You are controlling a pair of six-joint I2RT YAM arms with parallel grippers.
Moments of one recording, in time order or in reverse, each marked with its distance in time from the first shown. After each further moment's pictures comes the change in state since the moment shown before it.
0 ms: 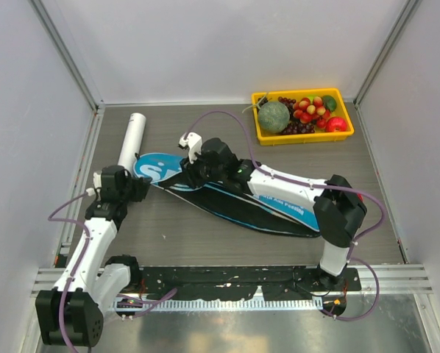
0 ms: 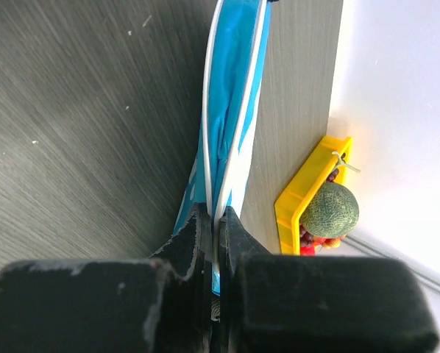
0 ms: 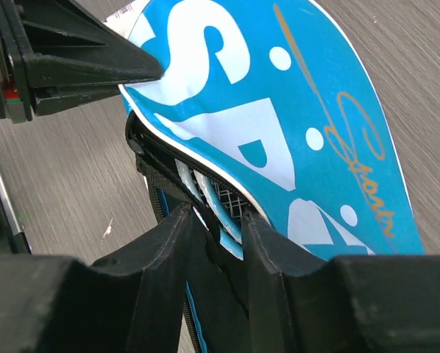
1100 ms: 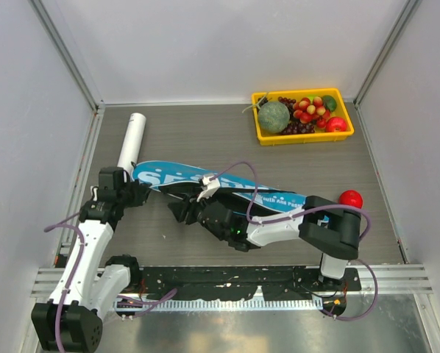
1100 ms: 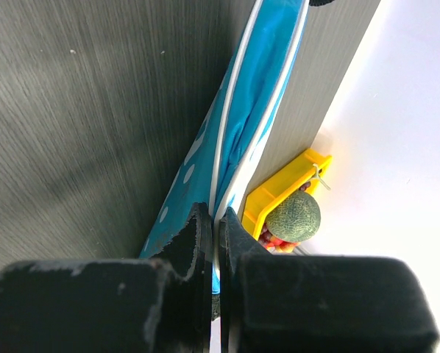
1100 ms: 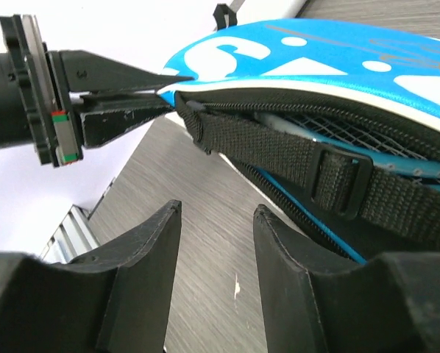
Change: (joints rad) left arm -0.019 -0.049 0.100 -0.301 0.013 -0.301; right arm 0.344 -0.042 -0.494 0.774 0.622 0.575
